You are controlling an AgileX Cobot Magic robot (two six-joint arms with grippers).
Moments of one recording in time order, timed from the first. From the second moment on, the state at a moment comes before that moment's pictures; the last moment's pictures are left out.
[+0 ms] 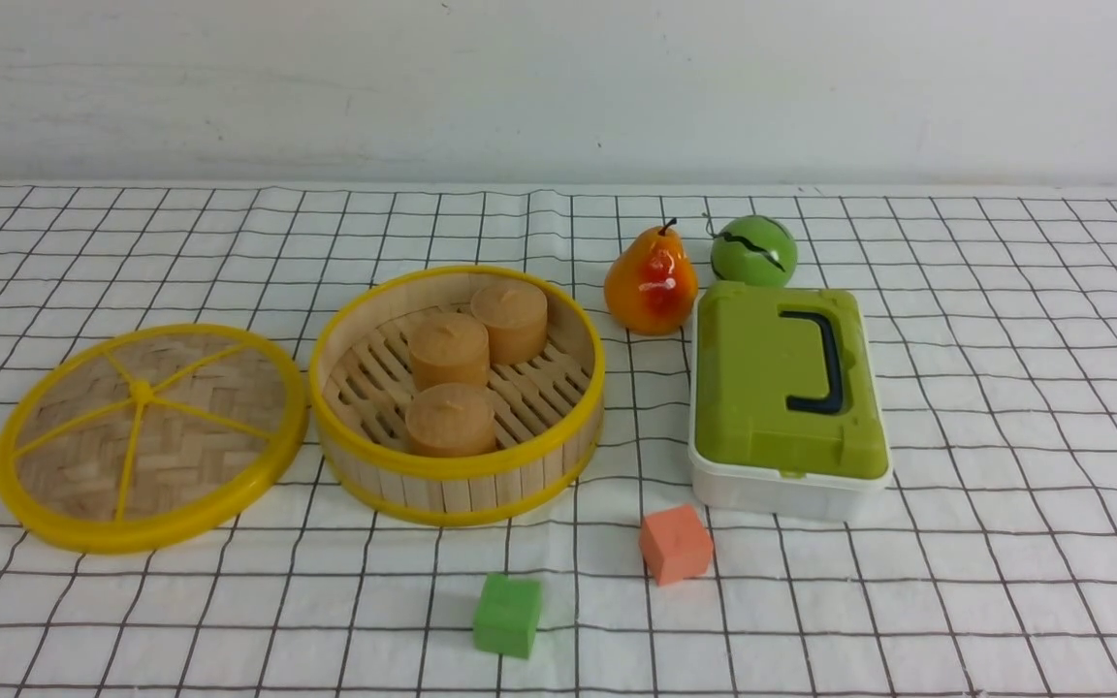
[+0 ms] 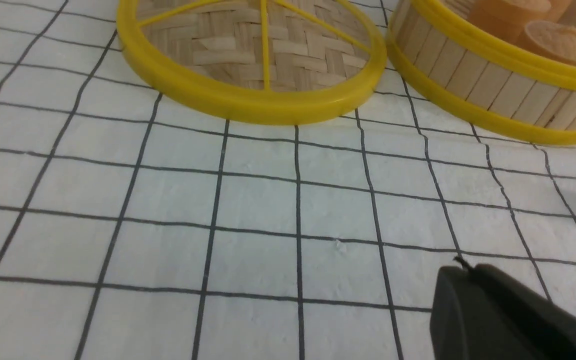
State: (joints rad) right arm -0.04 -0.01 0.02 0.02 0.39 0.08; left arm -0.08 -0.01 0.03 -0.05 0.40 -0.13
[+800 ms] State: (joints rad) right arm -0.04 -0.01 0.02 0.02 0.39 0.08; left arm -0.08 -0.01 0.03 -0.07 0.39 -0.10
